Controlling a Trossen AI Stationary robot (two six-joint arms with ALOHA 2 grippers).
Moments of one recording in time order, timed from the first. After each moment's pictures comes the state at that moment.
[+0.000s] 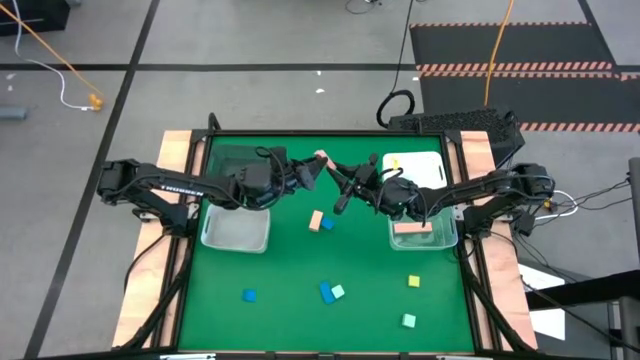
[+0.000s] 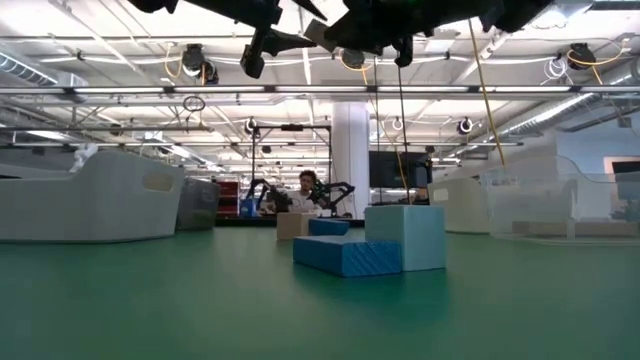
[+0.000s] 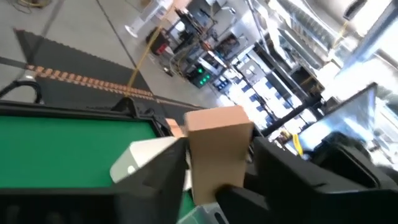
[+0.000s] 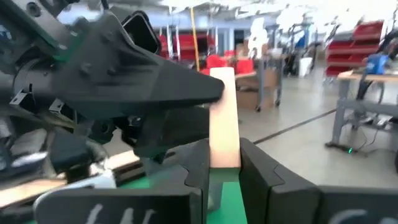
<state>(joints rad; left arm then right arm) 0.01 1.44 0.95 0.50 -0.54 -0.84 0.03 1.48 0.83 0.70 0.62 0.06</state>
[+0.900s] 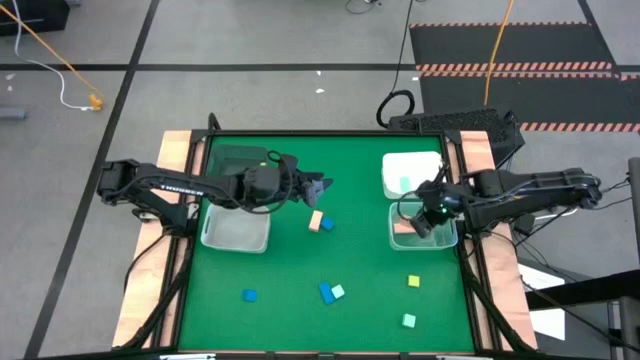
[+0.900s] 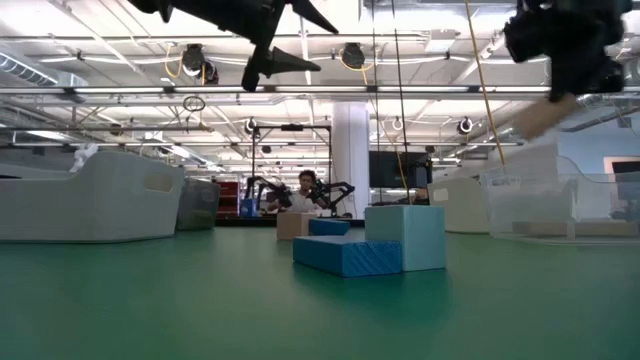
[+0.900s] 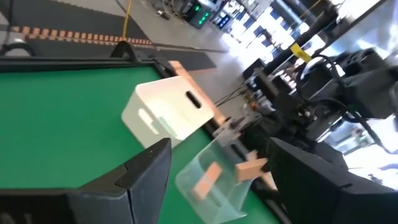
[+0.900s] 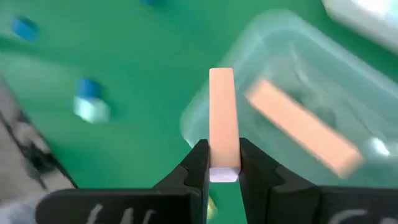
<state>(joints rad) 0.02 1.44 0.95 0.29 -0.33 -0.79 0.06 0.86 0.83 -1.08 -0.07 1.01</state>
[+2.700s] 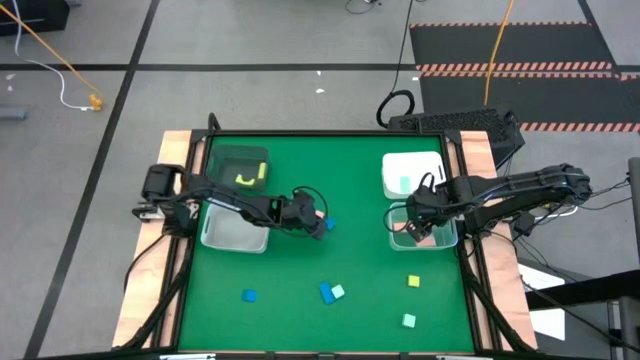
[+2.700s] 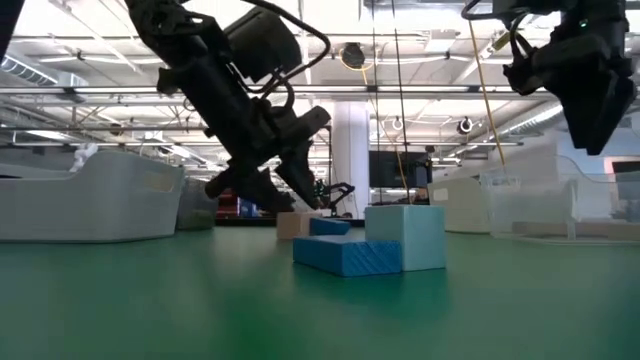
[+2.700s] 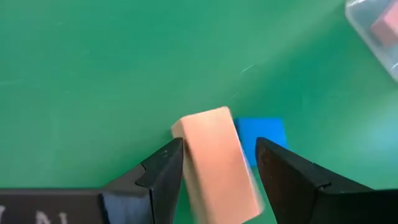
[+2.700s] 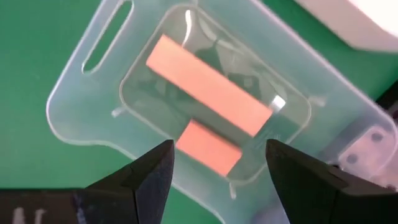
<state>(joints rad) -0.04 1.81 0.95 -0.03 -0.28 -0.91 0.08 1.06 0.82 -1.27 0.04 1.00</state>
